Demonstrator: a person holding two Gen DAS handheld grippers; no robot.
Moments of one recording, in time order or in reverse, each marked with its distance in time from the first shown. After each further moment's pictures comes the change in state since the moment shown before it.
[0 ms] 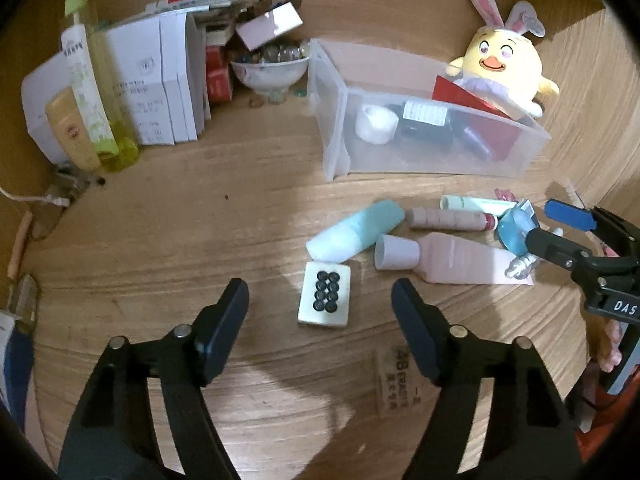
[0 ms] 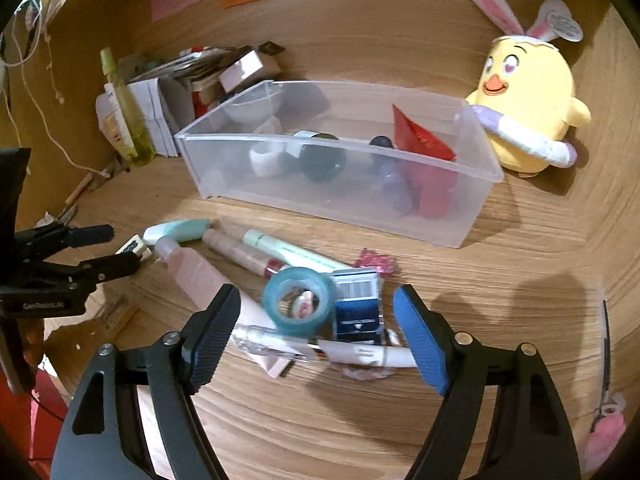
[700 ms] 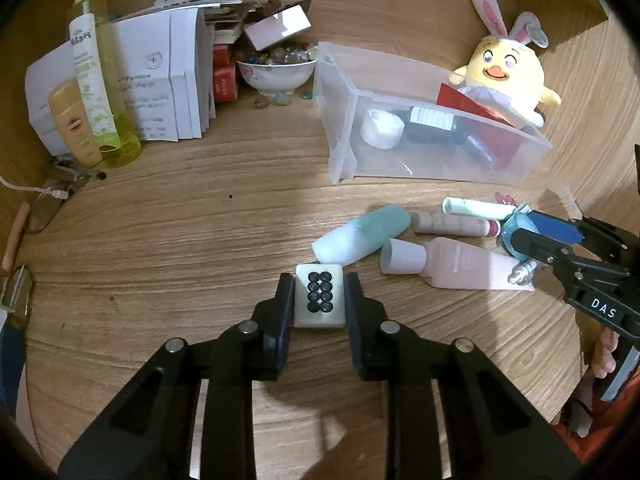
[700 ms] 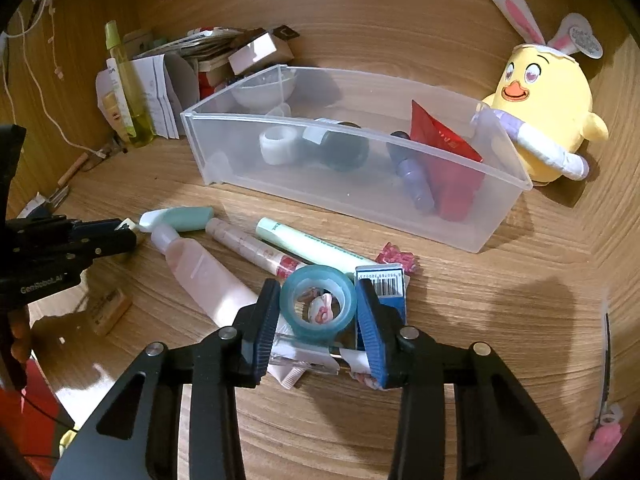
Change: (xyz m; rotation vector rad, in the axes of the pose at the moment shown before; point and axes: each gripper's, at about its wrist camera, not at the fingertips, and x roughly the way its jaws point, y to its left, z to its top) left arm -0.002 0.006 -0.003 -0.030 -0.033 -0.007; right arm 0.009 0.014 0.003 -0.043 0.014 -0.035
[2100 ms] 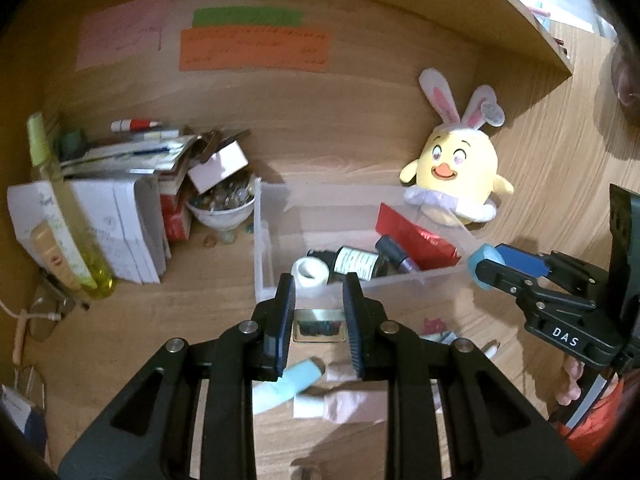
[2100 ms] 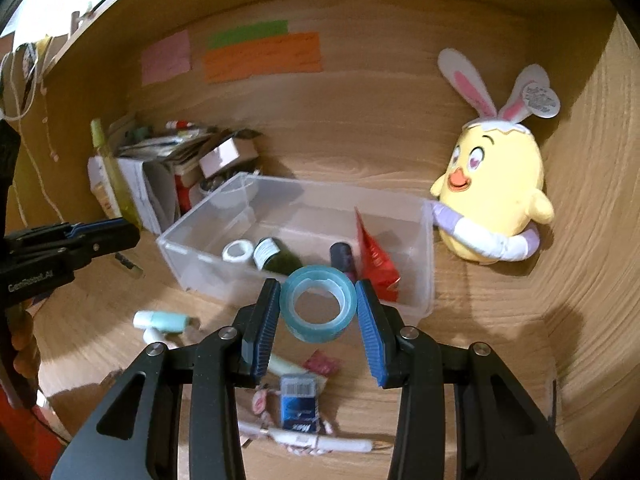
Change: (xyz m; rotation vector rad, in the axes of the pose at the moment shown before) left arm -0.042 -0.053 0.089 0.053 -0.248 -0.074; right arm -0.048 -0.054 0.054 0.054 -0.221 -0.026
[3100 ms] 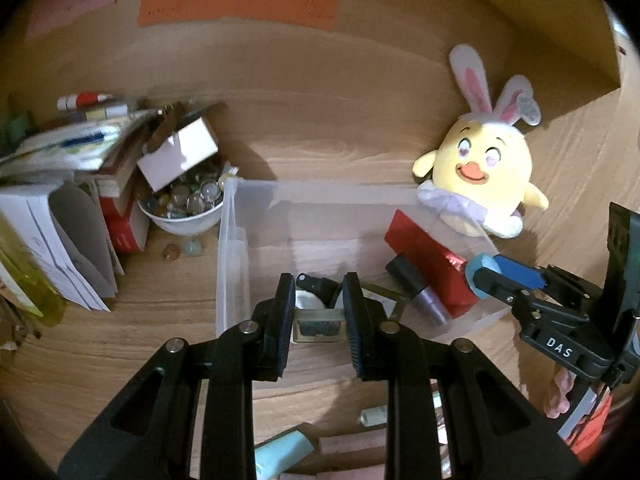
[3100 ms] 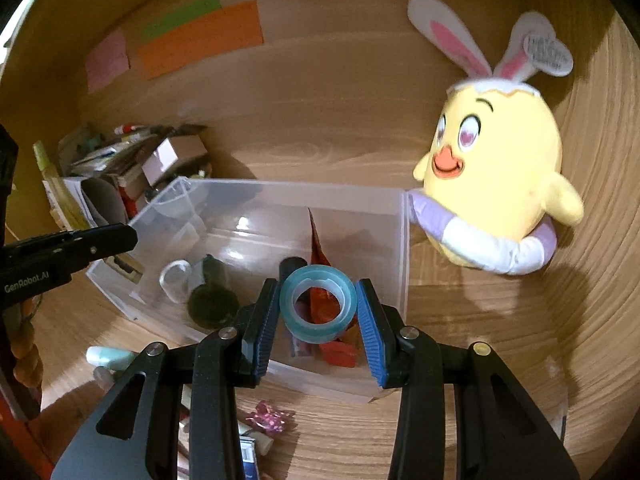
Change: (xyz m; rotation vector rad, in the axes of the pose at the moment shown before) left arm 0.093 0.012 0.029 -0.056 0.116 -0.046; right arm 0.069 -0.046 0.017 0.079 0.093 -0.019
